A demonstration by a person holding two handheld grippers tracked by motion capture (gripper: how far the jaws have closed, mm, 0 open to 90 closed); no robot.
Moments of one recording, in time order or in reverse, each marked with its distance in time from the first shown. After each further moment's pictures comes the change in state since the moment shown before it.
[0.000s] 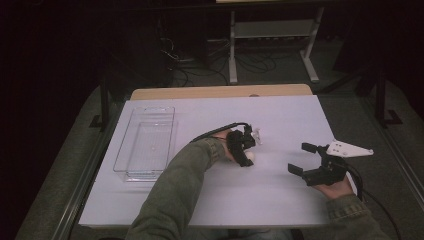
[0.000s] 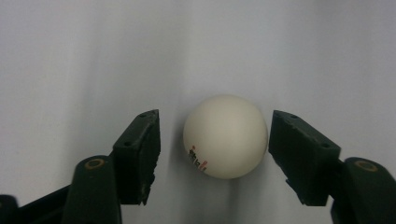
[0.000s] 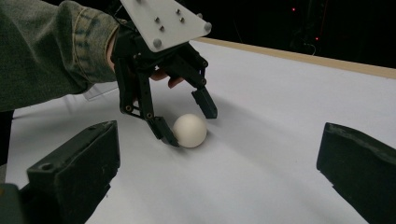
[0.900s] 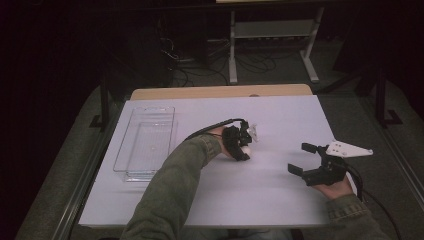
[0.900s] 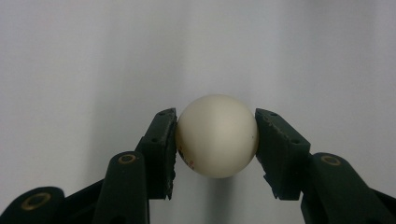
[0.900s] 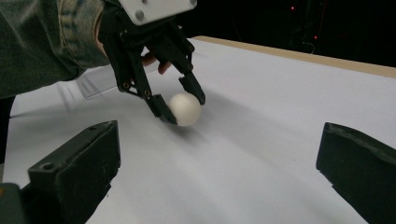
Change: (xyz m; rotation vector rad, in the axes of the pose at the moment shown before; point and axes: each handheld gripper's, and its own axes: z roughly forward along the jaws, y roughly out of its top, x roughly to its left) left arm 0.000 -0.002 -0.028 -0.006 0.043 0.022; right arm 0.000 -0.001 0.001 0.009 -0.006 -0.002
